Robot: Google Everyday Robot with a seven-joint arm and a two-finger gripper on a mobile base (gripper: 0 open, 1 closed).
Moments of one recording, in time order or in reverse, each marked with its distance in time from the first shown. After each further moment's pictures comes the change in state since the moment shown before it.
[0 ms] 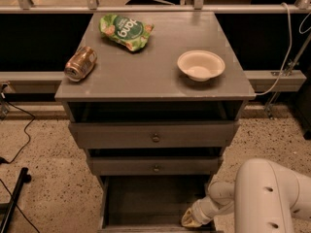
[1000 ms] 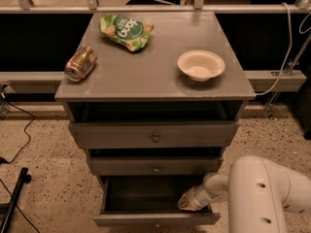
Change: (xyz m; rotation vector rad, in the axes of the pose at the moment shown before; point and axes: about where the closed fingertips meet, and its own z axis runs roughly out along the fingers) arm -0.009 -0.075 -0.005 0.149 0.053 -0.100
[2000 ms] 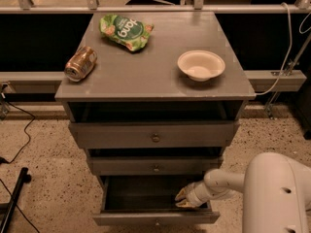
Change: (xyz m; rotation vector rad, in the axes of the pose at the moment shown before) arm -0.044 -0.006 -0.040 0.049 -0.042 -0.095
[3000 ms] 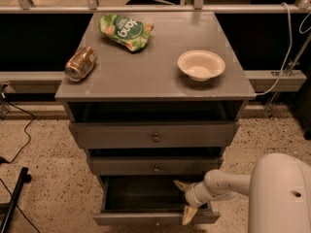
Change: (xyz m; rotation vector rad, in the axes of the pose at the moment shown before) arm -0.012 0.003 -0.008 0.018 -0.011 -0.036
